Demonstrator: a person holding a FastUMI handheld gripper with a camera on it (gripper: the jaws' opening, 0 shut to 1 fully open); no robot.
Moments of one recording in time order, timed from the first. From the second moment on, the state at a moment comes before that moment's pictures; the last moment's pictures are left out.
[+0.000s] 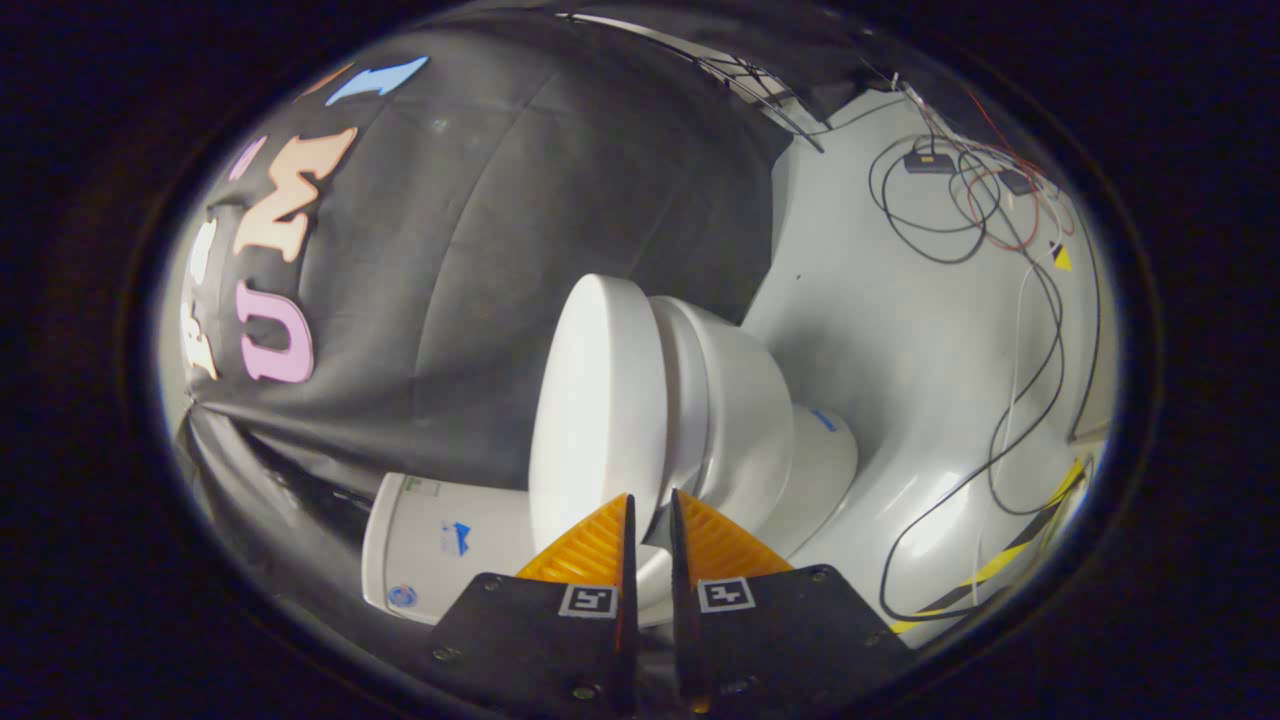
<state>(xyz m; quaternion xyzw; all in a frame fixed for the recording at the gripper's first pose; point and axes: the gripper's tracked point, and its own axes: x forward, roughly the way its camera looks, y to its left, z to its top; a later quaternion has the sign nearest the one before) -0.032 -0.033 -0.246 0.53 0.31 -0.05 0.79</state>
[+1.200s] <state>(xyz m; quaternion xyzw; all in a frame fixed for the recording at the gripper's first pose) -0.027 -0.002 -0.218 0.51 0.29 0.03 0.81</state>
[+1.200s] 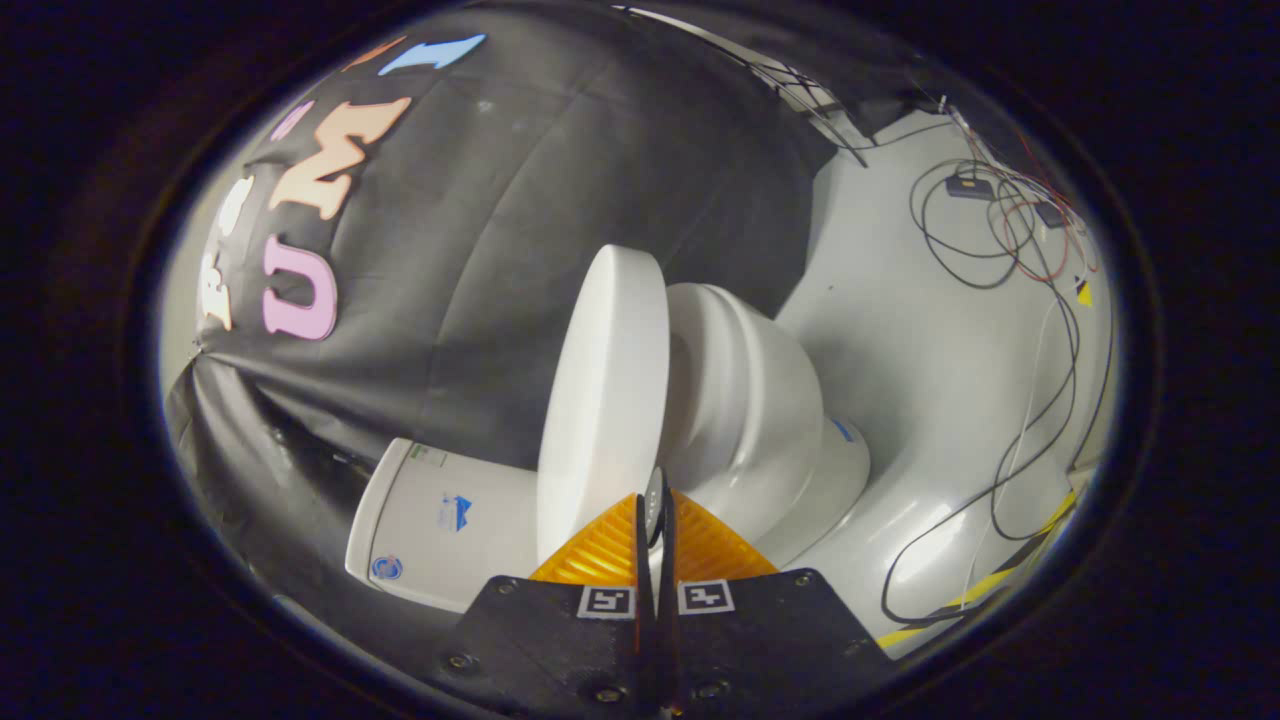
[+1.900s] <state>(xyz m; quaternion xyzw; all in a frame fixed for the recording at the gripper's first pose) -0.017 0.027 -0.144 0.43 0.24 0.08 0.87</state>
